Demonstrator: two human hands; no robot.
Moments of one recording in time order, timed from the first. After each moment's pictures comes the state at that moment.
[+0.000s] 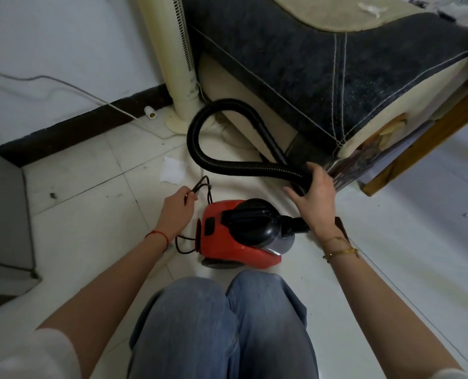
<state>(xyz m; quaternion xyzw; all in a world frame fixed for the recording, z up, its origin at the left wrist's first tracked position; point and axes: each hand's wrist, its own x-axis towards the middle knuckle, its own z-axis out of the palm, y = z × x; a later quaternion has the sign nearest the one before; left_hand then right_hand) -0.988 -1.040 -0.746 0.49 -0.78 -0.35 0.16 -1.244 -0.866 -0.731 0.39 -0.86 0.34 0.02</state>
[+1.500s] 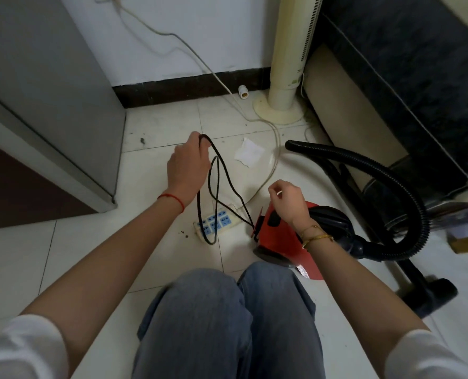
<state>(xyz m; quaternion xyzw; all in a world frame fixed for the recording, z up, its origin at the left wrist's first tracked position) -0.864 -1.075 -0.668 0.62 -0.71 -0.15 0.29 -1.085 -1.004 -0.774 0.57 -0.75 0.26 -0.22</state>
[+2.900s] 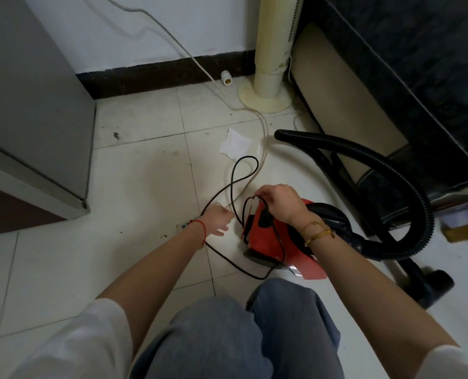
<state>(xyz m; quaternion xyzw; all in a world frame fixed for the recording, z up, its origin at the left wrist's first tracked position) -0.923 -1.058 -0.826 0.60 -0.48 -0.64 -0.03 -1.110 -1.021 -0.800 0.66 -0.72 0.07 -0.21</state>
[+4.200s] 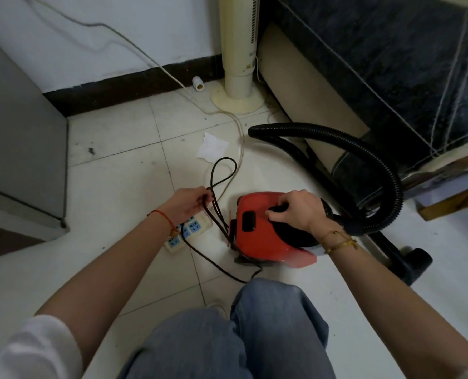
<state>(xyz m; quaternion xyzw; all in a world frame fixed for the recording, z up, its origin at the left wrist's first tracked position) -0.934 -1.088 -0.798 0.58 -0.29 -0.73 0.22 -1.170 -0.955 -0.767 0.60 -0.78 0.02 -0.17</state>
